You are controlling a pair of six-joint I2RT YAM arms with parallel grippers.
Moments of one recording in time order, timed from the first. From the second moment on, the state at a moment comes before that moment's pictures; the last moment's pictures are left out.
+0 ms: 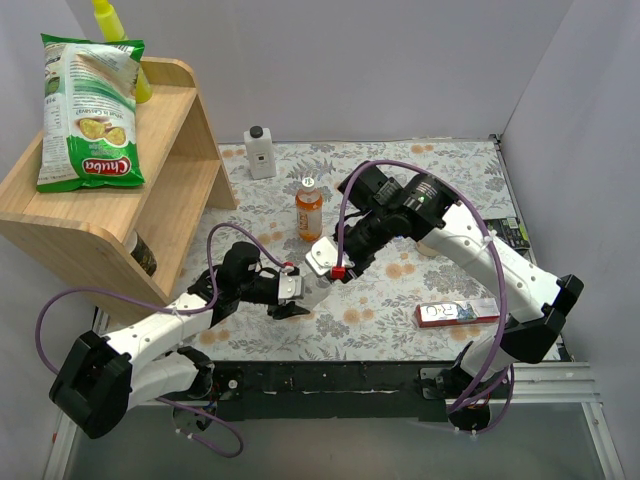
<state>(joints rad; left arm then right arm) -0.62 1.06 0.48 -0.01 0.85 0.65 0.94 1.54 1.81 -1.35 -0.66 -1.30</state>
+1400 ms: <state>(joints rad) -0.63 0.99 0.30 0.41 0.48 0.27 0.93 1.70 1.98 -1.18 -0.50 -0.64</state>
